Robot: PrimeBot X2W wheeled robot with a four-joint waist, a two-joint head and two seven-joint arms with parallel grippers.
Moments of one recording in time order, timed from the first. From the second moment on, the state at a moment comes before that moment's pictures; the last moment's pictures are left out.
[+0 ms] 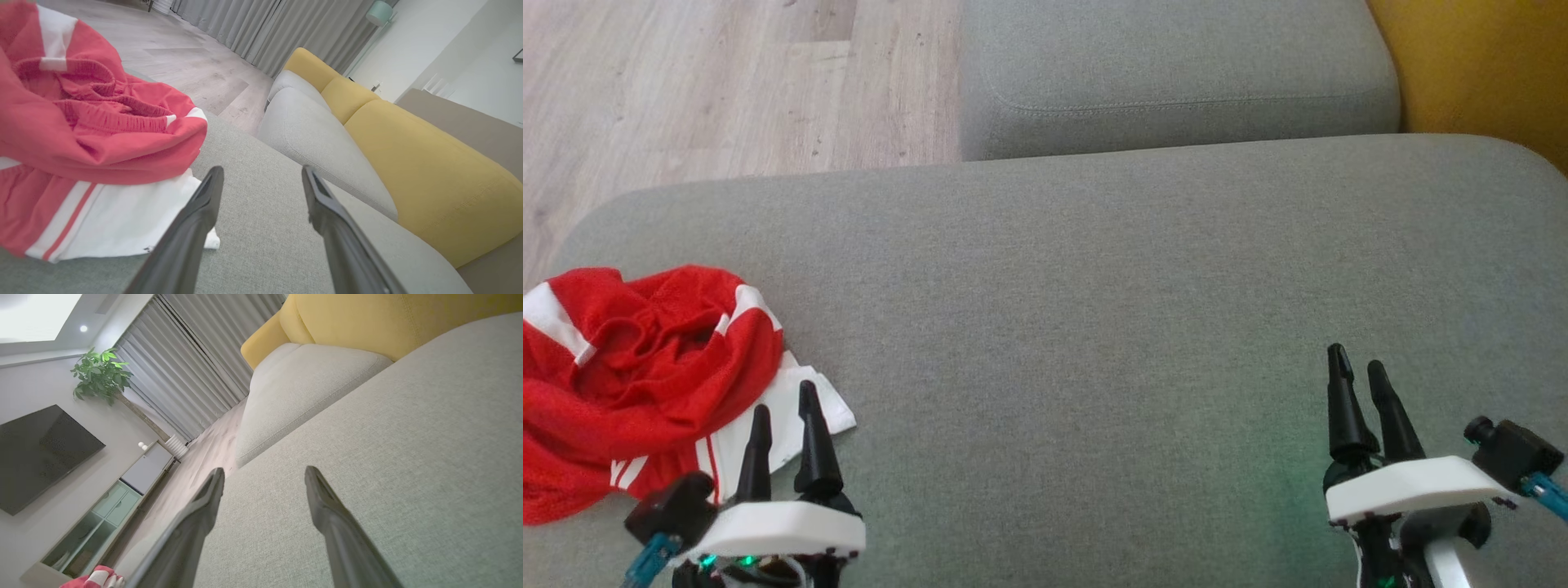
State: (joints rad) left arm 0.02 0.05 -0.12 0.16 -0.69 0.02 -0.10; right arm 0.00 -0.04 0.06 0.24 0.69 0.12 -0.10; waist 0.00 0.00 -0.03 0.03
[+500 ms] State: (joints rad) left arm 0.03 0.06 -0.16 0.13 -0.51 0.05 -0.14; right arm 0.00 -0.04 0.08 0.22 0.53 0.12 -0.14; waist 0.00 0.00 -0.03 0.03
